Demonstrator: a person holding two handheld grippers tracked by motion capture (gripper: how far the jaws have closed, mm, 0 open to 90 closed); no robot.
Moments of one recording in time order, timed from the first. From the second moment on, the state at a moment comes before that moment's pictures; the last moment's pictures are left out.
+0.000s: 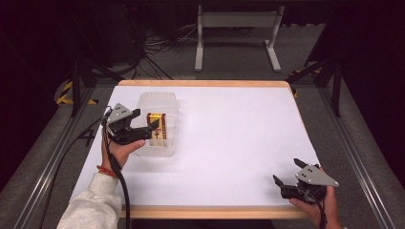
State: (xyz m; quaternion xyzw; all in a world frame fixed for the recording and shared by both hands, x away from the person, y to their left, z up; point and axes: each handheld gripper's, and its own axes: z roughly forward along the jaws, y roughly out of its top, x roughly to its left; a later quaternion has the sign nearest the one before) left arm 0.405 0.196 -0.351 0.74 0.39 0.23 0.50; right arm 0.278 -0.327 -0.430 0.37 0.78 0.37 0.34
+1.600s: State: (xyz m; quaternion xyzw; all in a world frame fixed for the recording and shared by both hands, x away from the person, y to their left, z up) left arm 0.322 0.201 -0.374 0.82 0.28 0.24 0.44; right arm 0.278 -0.329 -0.430 0.38 0.78 0.37 0.35
